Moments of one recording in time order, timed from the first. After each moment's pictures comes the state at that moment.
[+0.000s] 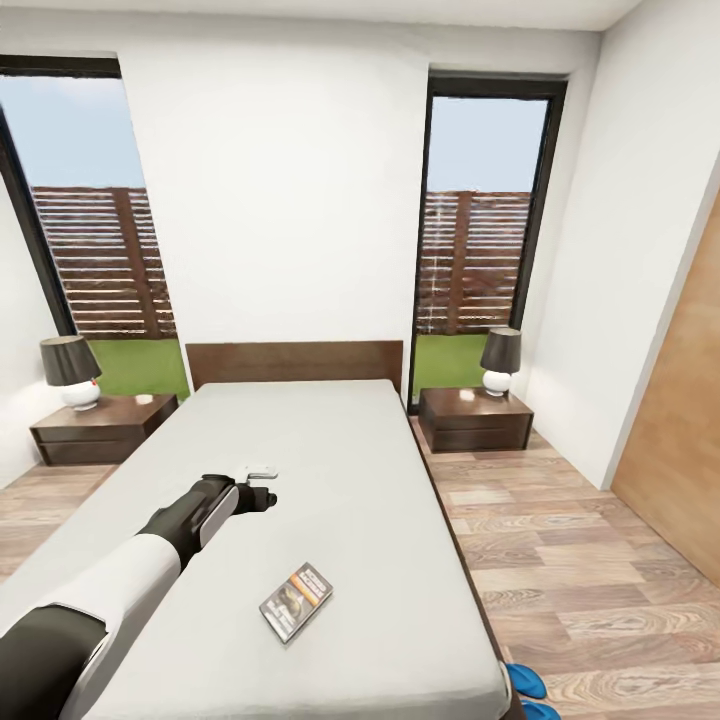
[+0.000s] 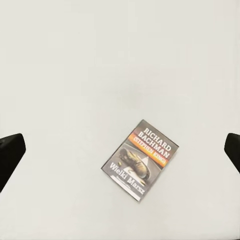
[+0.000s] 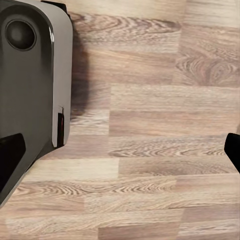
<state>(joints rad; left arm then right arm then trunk) -0.92 0.08 -0.33 -0.45 0.35 0.55 0.05 0.00 -0.21 0.24 0.03 -0.12 -0.09 0.08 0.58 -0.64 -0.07</state>
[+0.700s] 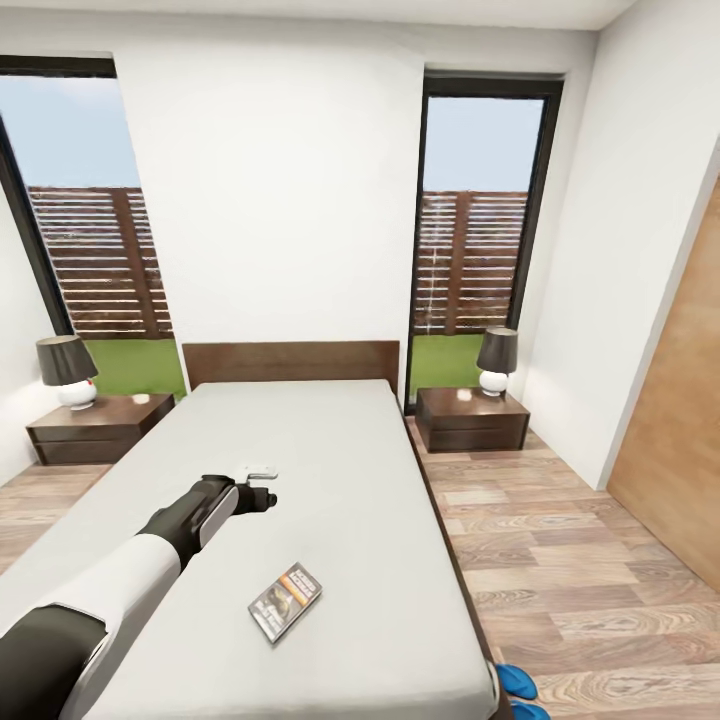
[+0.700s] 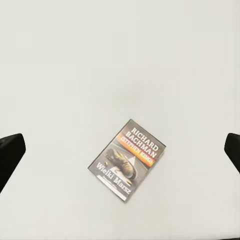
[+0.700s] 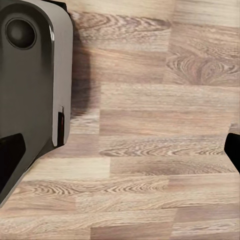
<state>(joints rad) -0.92 0.09 -0.33 -0.45 0.35 0.55 0.04 0.00 -0.21 0.24 0.03 -0.12 -0.09 0.08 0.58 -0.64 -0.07</state>
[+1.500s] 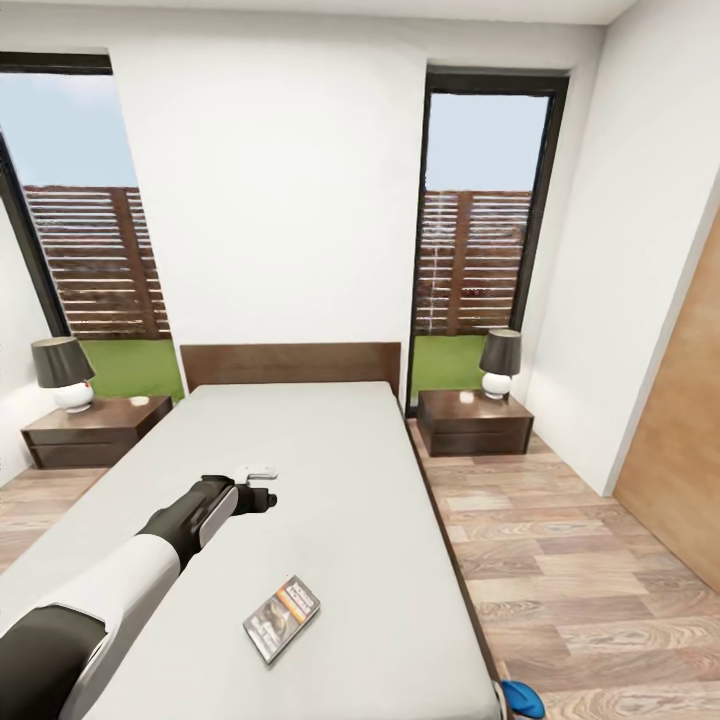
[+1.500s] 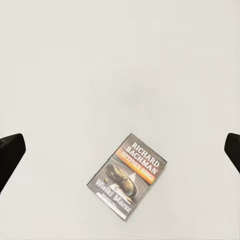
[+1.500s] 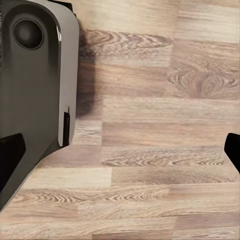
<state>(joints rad) -0.92 0.09 -0.33 -0.45 0.35 0.55 0.04 0.00 -0.20 0.24 0.03 -0.11 -0.09 0.08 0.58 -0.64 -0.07</state>
